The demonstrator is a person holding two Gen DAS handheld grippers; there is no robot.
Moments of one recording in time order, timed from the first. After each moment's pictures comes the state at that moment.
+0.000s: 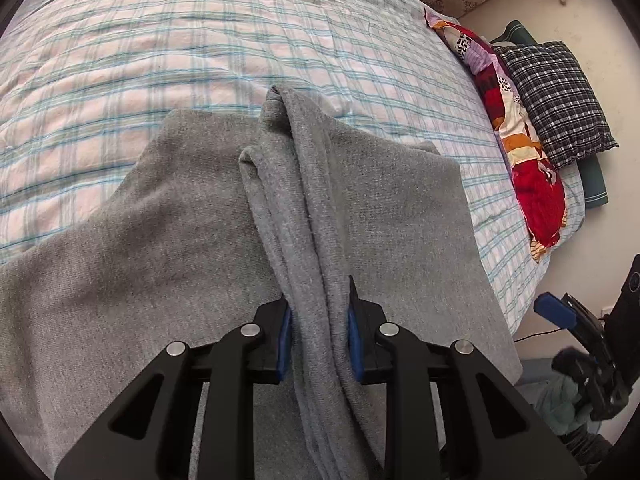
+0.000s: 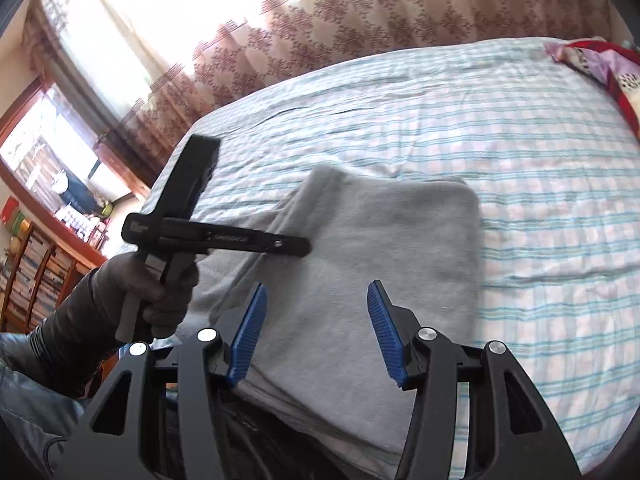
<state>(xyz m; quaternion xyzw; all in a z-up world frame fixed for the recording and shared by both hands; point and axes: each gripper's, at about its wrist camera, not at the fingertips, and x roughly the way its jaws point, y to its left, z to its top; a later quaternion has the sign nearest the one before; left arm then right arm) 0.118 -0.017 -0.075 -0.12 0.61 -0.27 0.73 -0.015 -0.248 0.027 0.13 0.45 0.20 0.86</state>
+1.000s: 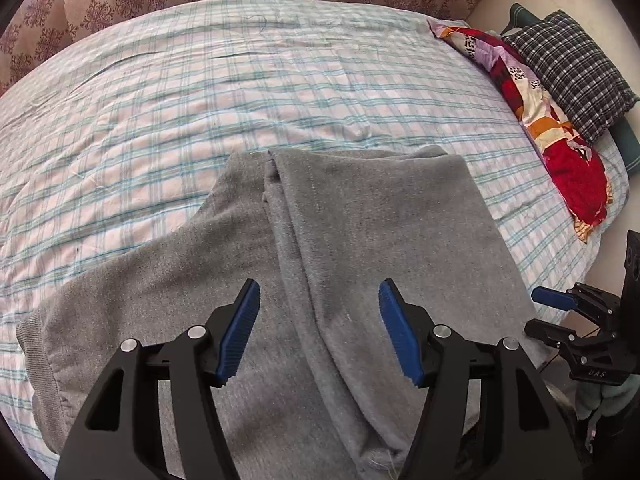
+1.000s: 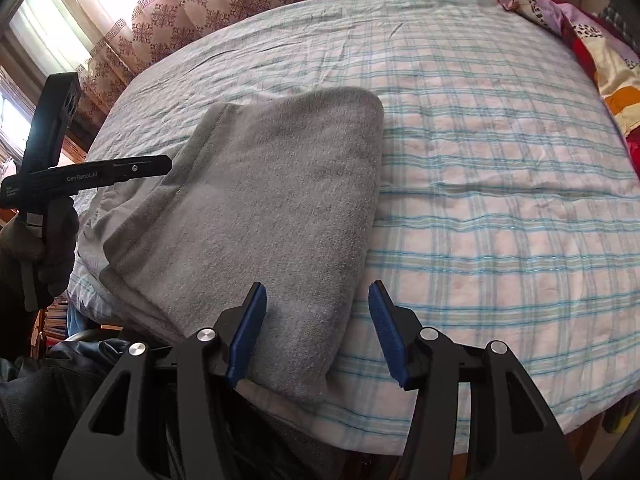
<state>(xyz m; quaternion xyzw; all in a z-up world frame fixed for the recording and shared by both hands) 0.073 -0.011 -0.020 0.00 0.55 -0.20 0.81 -0.030 -0.273 -0.019 0.07 0.54 0.13 0.83</state>
